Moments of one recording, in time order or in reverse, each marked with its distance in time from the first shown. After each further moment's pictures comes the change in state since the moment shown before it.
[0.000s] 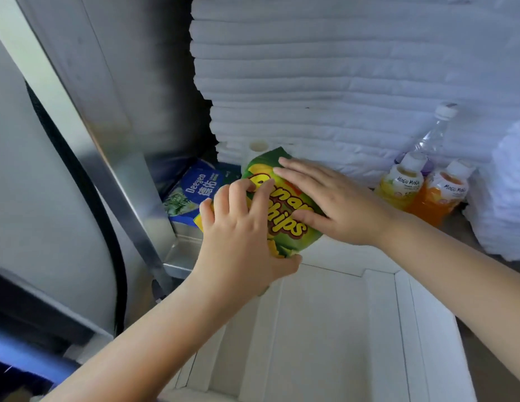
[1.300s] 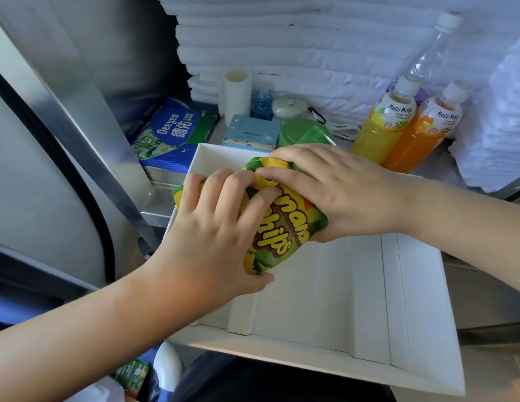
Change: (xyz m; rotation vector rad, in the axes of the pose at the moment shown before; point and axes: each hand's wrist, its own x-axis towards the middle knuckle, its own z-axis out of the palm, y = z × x) left_hand -0.061 -0.013 -0.002 0.115 -0.083 0.421; right_hand -0.053 -0.046 0.001 -0.272 -0.181 -0.155
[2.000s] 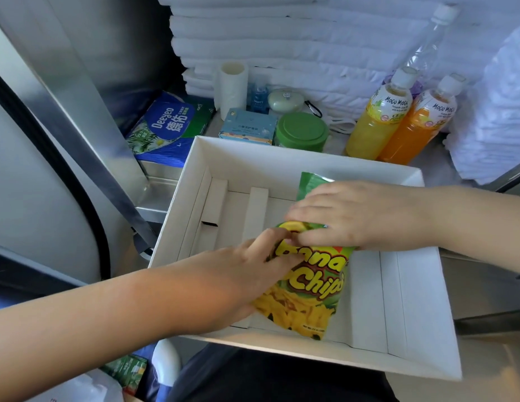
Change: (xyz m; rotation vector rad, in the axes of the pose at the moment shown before) left_hand -0.018 0.006 0.023 -0.350 -0.544 0.364; right_hand -0.026 0.006 0.023 -0.128 -0.127 -0.428
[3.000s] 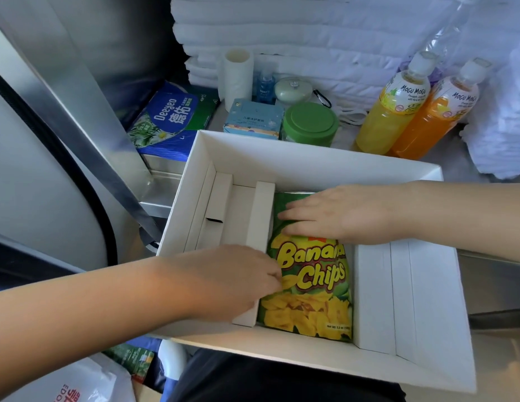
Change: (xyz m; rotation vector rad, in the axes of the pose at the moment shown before) left_hand 0.016 -0.015 0.008 0.118 -0.384 0.075; right_hand 0.019 0.007 0.034 0.189 -0.208 0.043
